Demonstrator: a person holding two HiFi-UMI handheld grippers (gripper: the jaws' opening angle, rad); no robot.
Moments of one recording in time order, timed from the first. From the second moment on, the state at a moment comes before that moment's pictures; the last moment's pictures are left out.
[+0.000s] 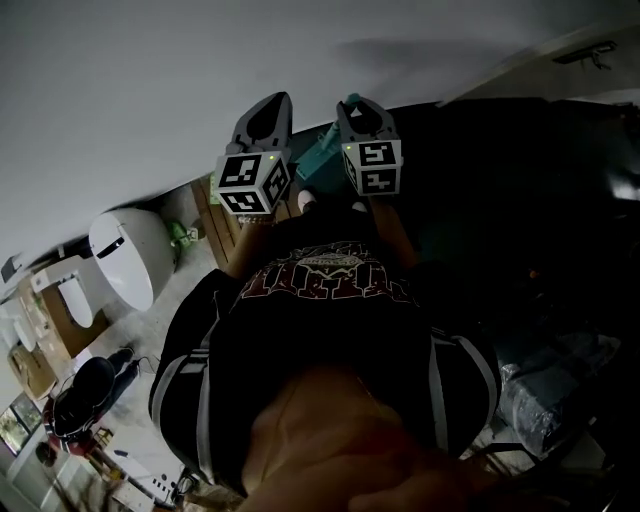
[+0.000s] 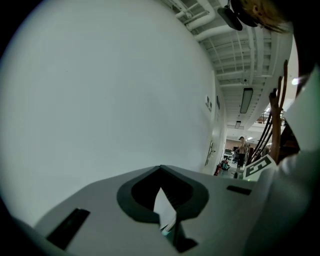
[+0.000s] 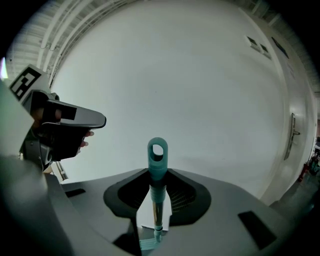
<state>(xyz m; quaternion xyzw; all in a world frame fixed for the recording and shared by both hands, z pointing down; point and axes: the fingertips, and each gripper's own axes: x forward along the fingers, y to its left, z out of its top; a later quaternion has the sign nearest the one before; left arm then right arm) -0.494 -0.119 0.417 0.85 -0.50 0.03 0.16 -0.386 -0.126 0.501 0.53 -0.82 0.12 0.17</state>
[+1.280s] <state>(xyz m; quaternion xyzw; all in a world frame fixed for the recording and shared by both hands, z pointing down) -0.198 -0.067 0.396 0.94 -0.29 0.06 0.14 -0.091 -0.013 0.420 0.70 -0.70 0.11 0.10</state>
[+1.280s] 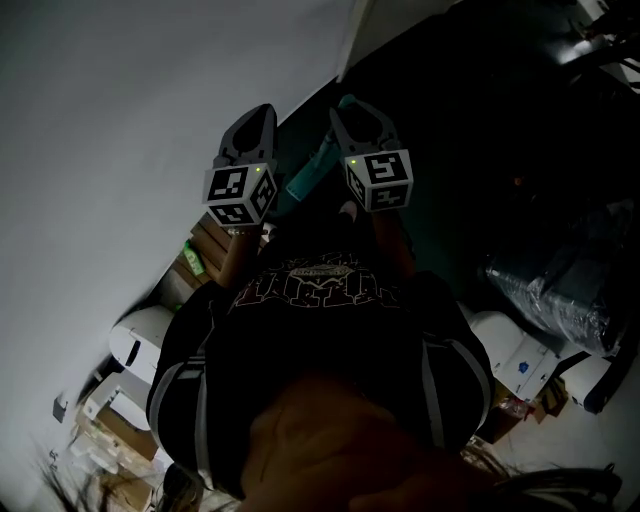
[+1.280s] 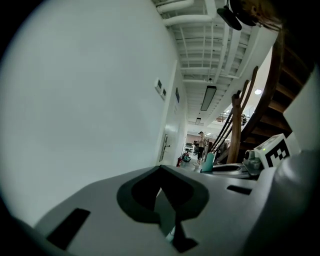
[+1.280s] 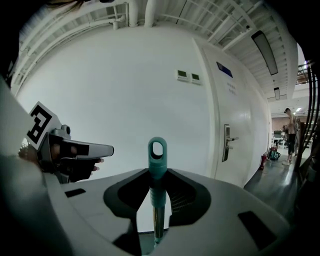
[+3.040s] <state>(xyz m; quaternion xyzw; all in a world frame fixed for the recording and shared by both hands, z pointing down) 0.163 -0.119 0.414 0.98 -0.12 0.06 0.14 0.254 -0.040 0.407 0.80 -0.59 0.10 0.07</state>
